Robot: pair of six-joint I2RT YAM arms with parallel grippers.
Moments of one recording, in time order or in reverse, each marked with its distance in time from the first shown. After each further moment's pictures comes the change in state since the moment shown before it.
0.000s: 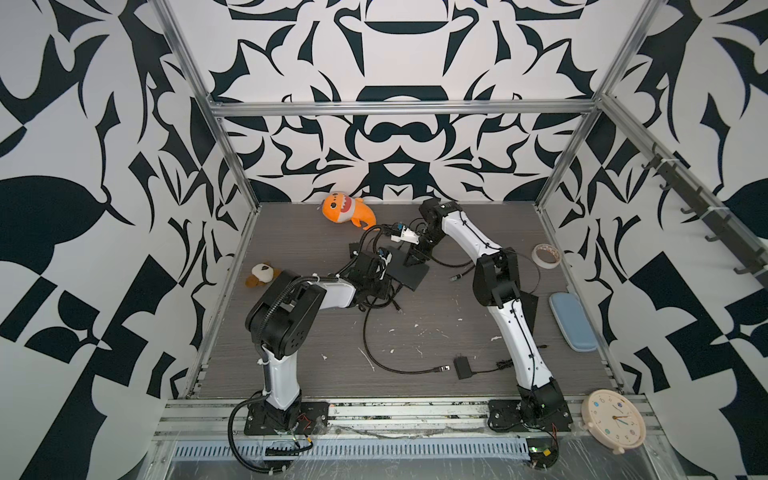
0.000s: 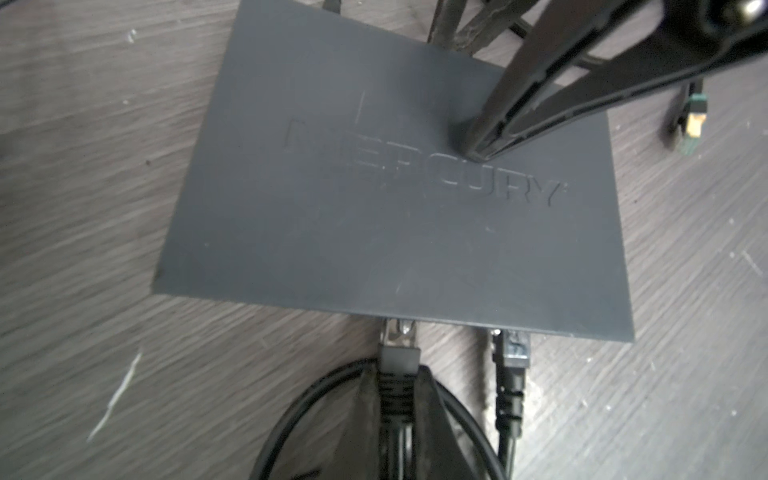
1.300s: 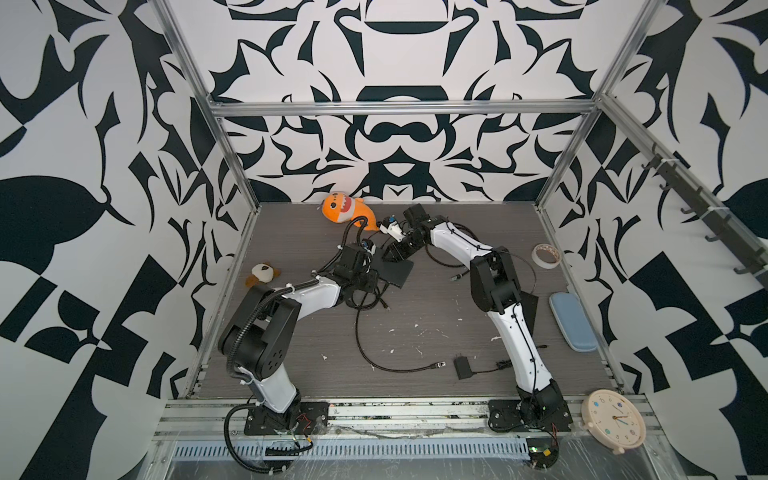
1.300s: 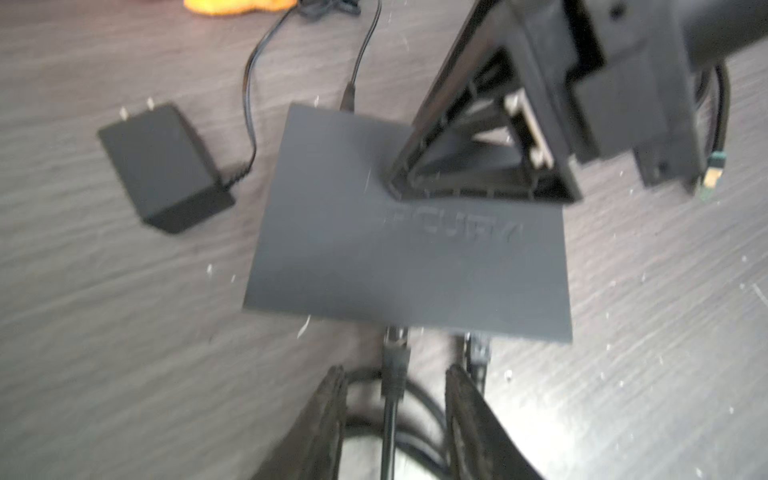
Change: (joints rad) left arm 0.072 -0.222 -0.069 -0.156 -0.090 0.027; right arm 0.081 -0.118 -0.290 0.519 0.016 0.690
